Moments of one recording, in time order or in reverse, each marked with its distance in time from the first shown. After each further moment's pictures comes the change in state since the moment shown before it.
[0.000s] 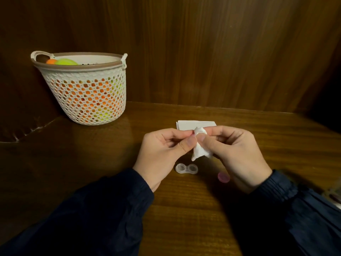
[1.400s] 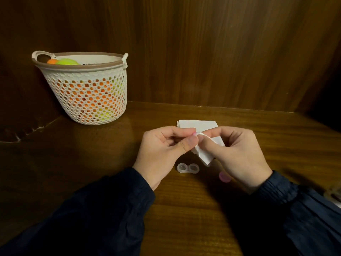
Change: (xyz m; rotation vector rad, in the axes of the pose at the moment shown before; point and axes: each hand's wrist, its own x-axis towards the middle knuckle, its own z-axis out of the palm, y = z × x) left_hand 0.001 0.001 -0.004 -0.019 -0.027 0.053; right_hand -0.002 -0.002 0.003 -0.262 0.055 -0.076
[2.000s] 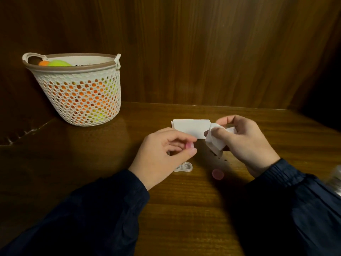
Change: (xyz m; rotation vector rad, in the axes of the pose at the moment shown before) left_hand 0.001 -0.005 0.001 0.448 -0.128 0.100; right_hand 0.025 0.009 -0.034 -0.104 0.133 0.266
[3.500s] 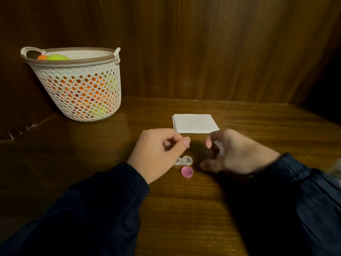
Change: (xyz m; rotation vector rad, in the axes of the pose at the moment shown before) left_hand -0.006 0.001 -0.008 0.326 0.022 -0.021; right_hand -0.007 -0.001 -0.004 -0.540 -0.556 -0.044
